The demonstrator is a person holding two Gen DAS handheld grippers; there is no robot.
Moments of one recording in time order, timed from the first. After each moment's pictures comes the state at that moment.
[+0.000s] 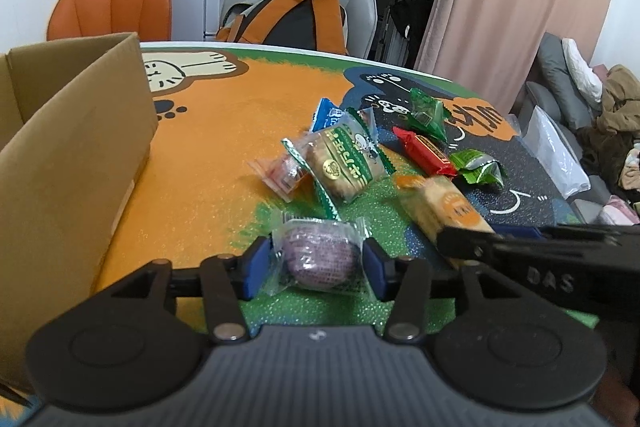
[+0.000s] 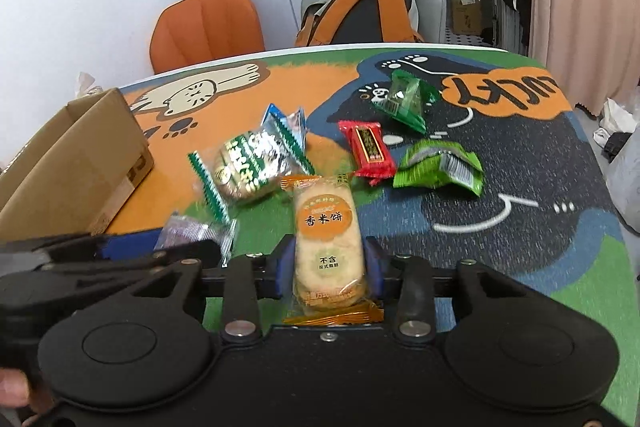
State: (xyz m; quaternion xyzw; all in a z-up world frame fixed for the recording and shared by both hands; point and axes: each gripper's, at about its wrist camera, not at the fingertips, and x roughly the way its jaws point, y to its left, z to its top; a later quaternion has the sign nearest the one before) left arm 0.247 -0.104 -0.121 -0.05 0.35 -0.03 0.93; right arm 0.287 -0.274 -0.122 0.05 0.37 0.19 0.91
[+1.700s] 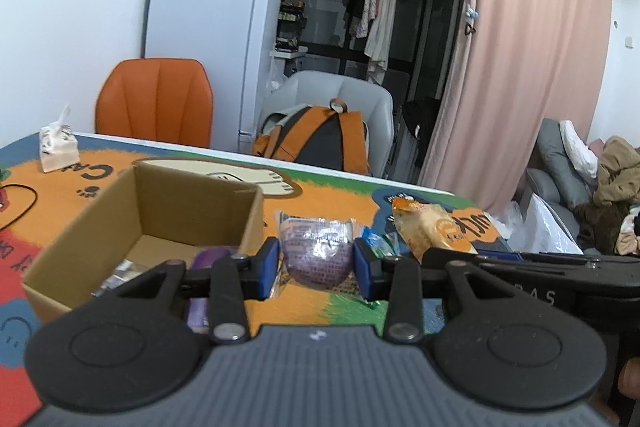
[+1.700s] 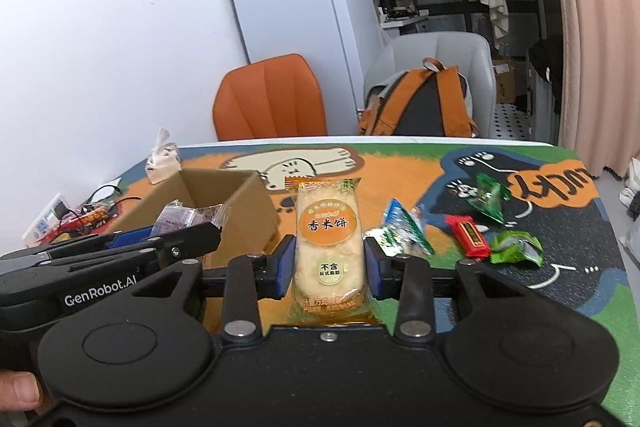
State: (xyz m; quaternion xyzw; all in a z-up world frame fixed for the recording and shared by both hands) left arm 0.153 -0.038 -0.016 -0.07 0.21 -0.01 0.97; right arm 0.221 -0.217 -0.029 0.06 0.27 0.24 0.93
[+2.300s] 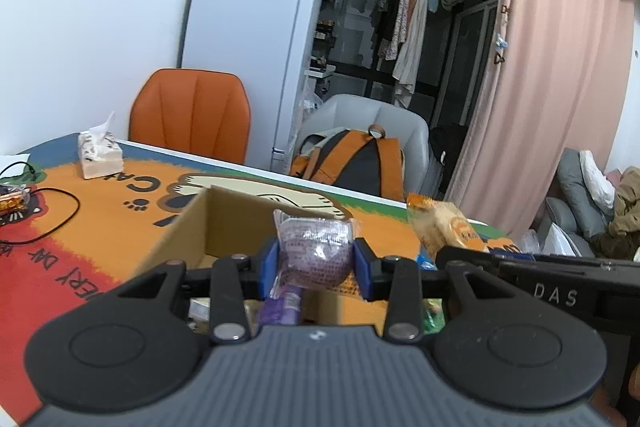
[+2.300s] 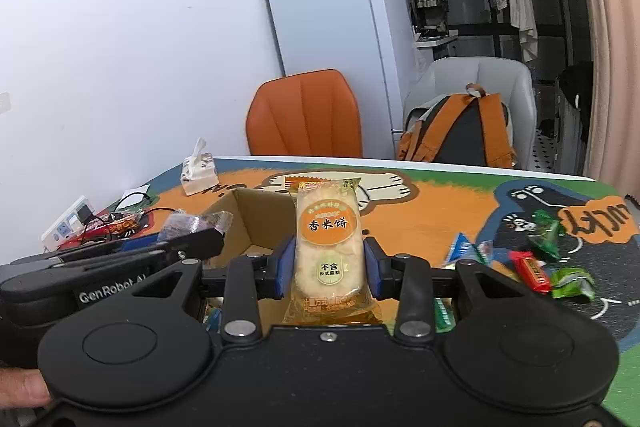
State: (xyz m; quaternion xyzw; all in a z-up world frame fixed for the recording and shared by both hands) left arm 0.137 0.034 -0.006 -0.10 0.19 0.03 0.98; right arm 0.217 -0.157 -0.010 0.04 0.24 0.27 0.93
